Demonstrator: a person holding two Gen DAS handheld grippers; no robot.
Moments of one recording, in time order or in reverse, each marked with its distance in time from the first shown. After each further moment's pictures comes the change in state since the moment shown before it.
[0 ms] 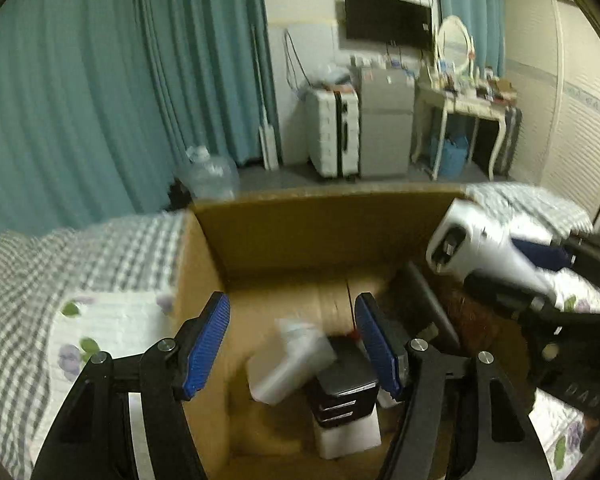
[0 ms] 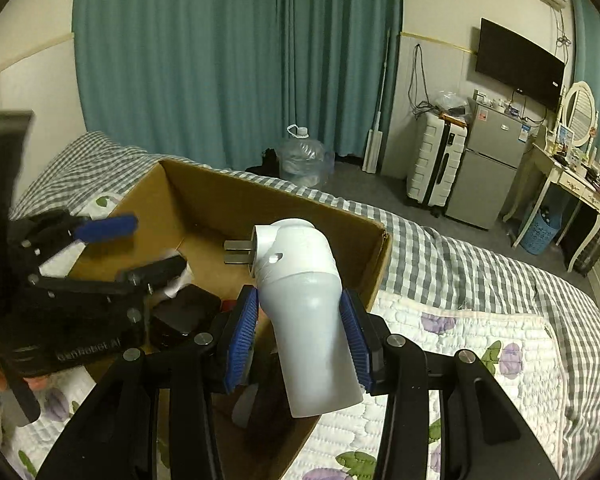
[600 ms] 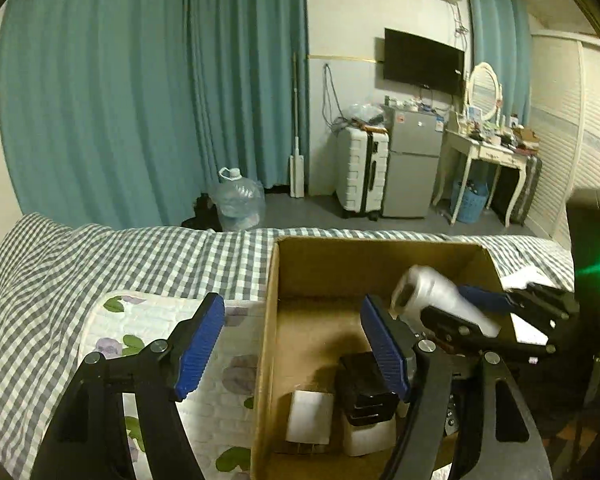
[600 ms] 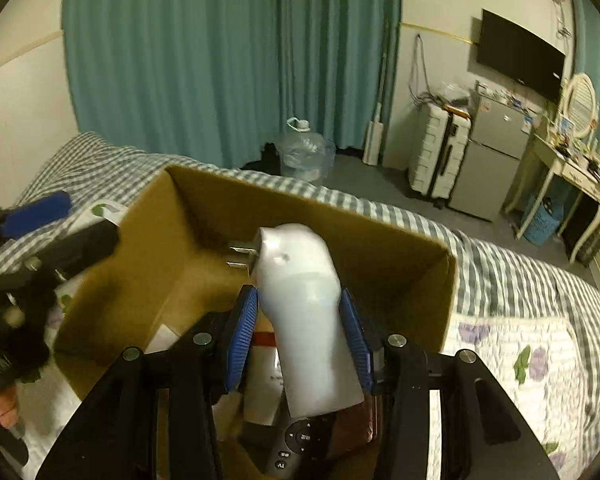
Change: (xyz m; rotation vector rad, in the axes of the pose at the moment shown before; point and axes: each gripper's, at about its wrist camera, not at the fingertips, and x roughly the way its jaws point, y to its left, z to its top) left arm -0.038 0.044 -0.005 -0.129 -0.101 0.059; right arm 0.036 0.030 0.016 0.042 0.032 -0.030
